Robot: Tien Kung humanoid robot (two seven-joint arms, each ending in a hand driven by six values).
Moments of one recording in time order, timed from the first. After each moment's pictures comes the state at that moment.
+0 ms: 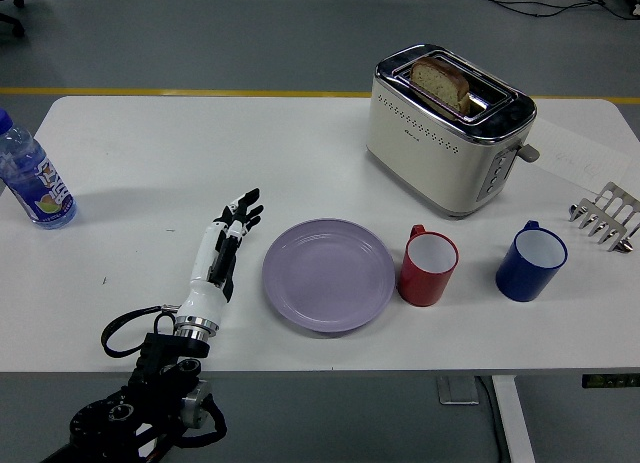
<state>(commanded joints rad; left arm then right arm) -0.33 0.02 -0.83 -0.98 0.79 0.37 -0.65 0.16 -0.07 1.18 0.18 -1.13 -0.14 -0.32</state>
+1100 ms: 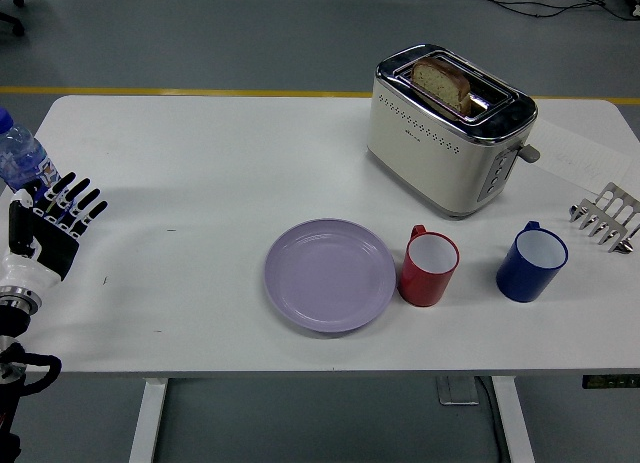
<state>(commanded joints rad) -0.17 0.17 -1.63 -1.09 0.56 -0.14 -0.04 0.17 -0.07 1.20 0.18 -1.13 -0.14 -0.32</state>
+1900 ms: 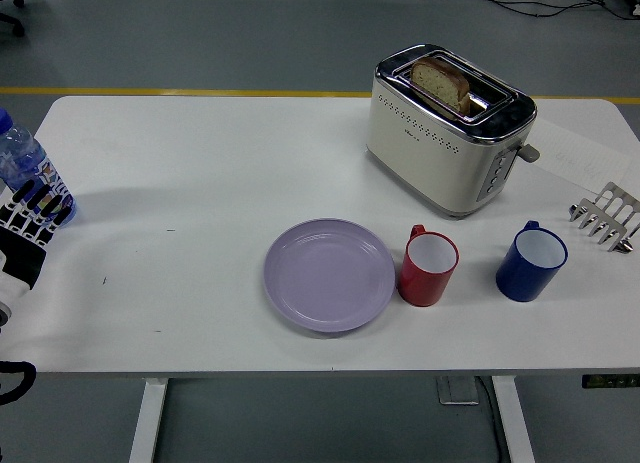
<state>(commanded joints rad) -0.14 0.17 -1.72 -1.08 0.56 -0.16 -0.04 0.17 -0.07 1.20 0.18 -1.14 -0.14 -0.32</state>
